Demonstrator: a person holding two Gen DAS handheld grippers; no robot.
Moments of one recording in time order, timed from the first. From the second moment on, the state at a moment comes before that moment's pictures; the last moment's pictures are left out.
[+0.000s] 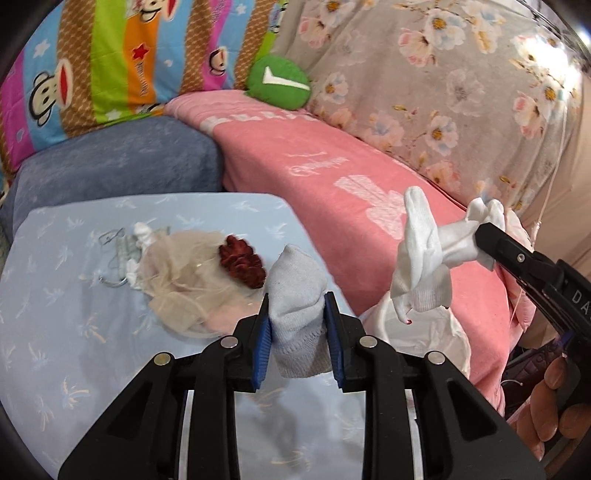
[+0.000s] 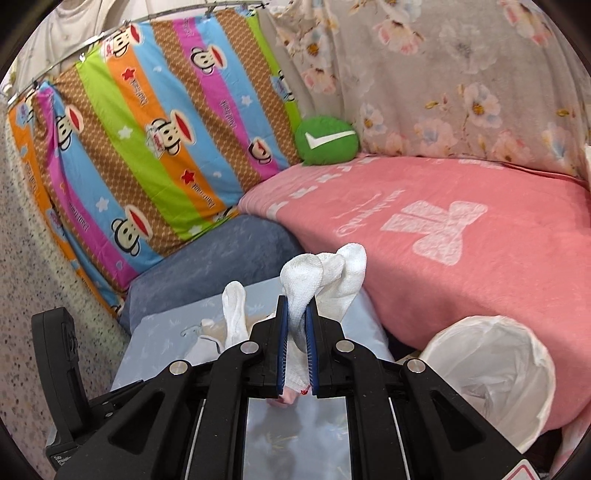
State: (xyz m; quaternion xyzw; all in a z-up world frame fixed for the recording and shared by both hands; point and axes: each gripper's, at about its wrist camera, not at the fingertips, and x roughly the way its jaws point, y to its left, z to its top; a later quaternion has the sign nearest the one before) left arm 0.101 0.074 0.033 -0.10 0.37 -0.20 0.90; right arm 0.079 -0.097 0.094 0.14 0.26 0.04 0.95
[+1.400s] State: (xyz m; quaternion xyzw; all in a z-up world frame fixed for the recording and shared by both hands) left arm 0.066 -0.120 0.051 0.02 0.34 -0.31 0.89; right arm 0.012 -0.272 0.102 0.17 0.24 -0.09 0.95
